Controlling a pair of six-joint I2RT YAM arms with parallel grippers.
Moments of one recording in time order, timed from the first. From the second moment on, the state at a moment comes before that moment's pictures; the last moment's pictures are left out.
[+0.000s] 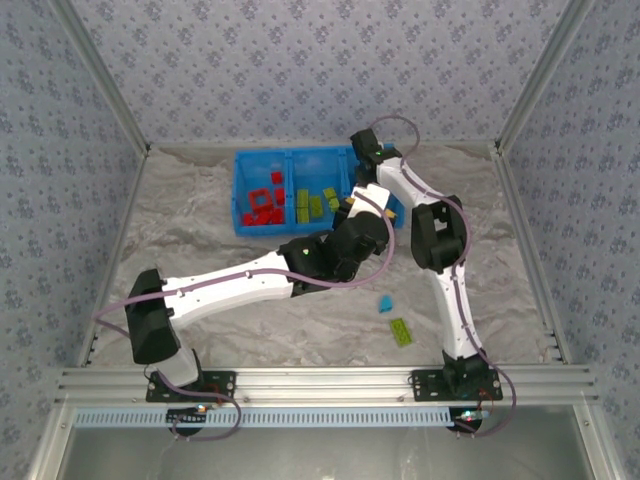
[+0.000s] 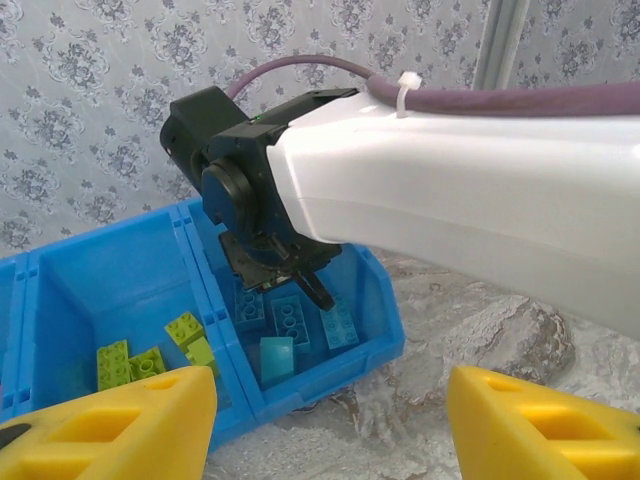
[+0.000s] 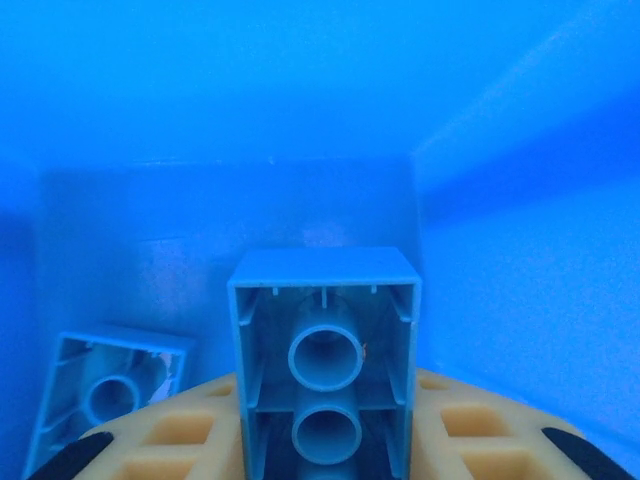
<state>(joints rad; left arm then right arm) -1.22 1.66 1.51 -0.25 -0.75 -0.29 0.36 2.43 2.13 -0.77 0.34 0.25</state>
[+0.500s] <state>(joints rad) -1.22 1.66 1.51 -0.24 -0.75 -0.29 0.35 2.41 2.12 -0.79 0.31 0.25</state>
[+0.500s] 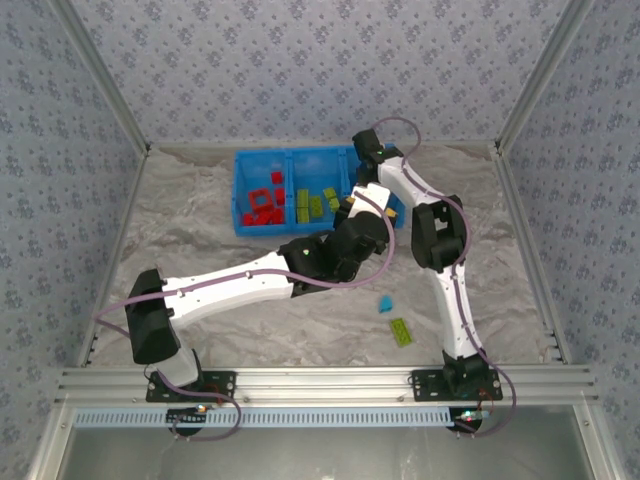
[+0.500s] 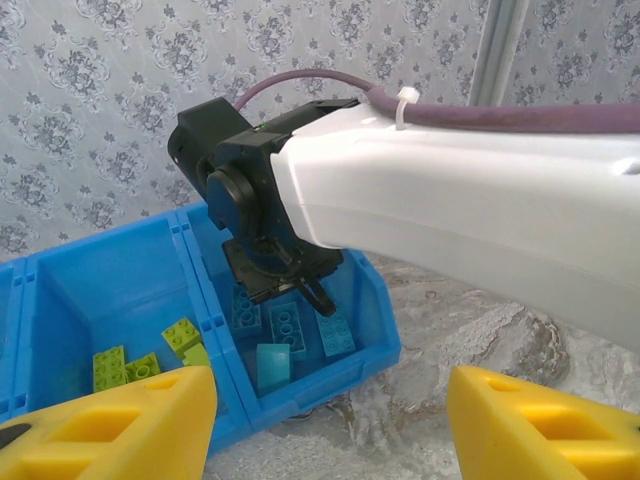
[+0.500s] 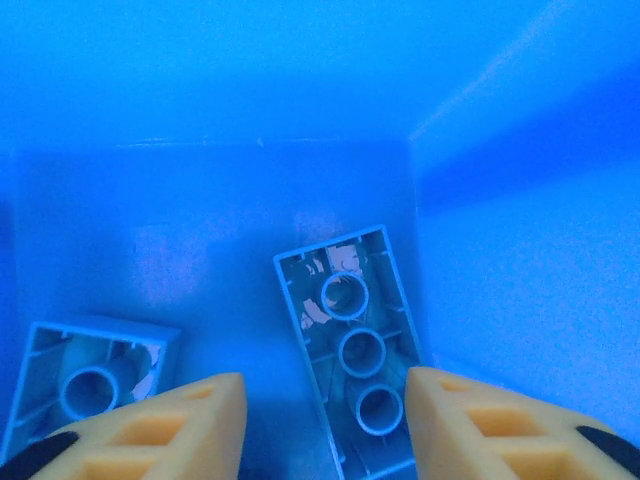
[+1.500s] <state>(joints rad) -1.22 1.62 1.39 -0.68 -0.22 -1.13 0.50 0.73 1.36 -1.10 -0.17 0.25</state>
